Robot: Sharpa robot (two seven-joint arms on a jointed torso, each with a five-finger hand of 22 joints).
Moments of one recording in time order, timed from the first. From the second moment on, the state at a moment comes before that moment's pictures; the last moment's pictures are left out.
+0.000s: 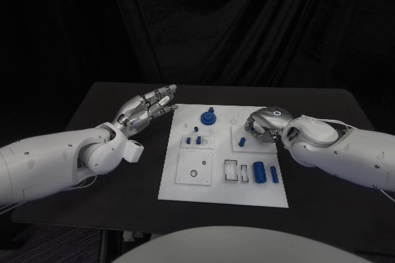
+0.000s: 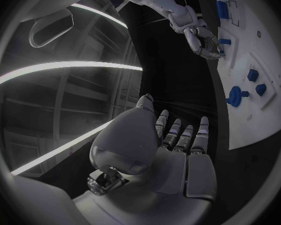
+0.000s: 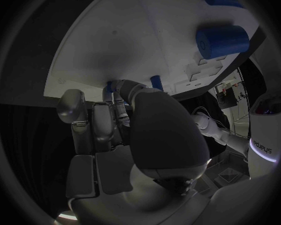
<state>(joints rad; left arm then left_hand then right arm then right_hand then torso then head) 1.15 -0.97 -0.21 1.52 -0.16 -0.01 0.68 1.45 0.21 -0.23 0.27 0.46 0.42 -0.01 0.05 0.05 0.11 0.13 0.22 0.03 0.06 0.20 0.02 0.02 0.16 0.12 0.29 0.06 0.42 1.19 -0.75 -0.24 1.35 -1.70 -0.38 -0.08 1.50 -0.14 0.53 0.06 0.36 0.98 0.13 0.22 0.43 0.86 0.09 0.54 0.31 1.38 0.02 1.35 1.19 0.09 1.28 0.13 1.08 1.31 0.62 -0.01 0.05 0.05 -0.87</state>
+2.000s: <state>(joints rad) 1.14 -0.97 -0.21 1.51 -0.16 0.00 0.68 1.50 0.21 -0.22 0.22 0.57 0.46 0.03 0.05 0.06 0.11 0.14 0.22 0.04 0.09 0.22 0.04 0.02 0.15 0.18 0.29 0.08 0.43 1.19 -0.77 -0.24 1.36 -1.70 -0.39 -0.10 1.46 -0.15 0.45 0.06 0.45 0.98 0.12 0.21 0.54 0.87 0.09 0.55 0.29 1.37 0.02 1.34 1.16 0.11 1.28 0.13 1.05 1.31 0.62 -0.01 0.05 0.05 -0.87</state>
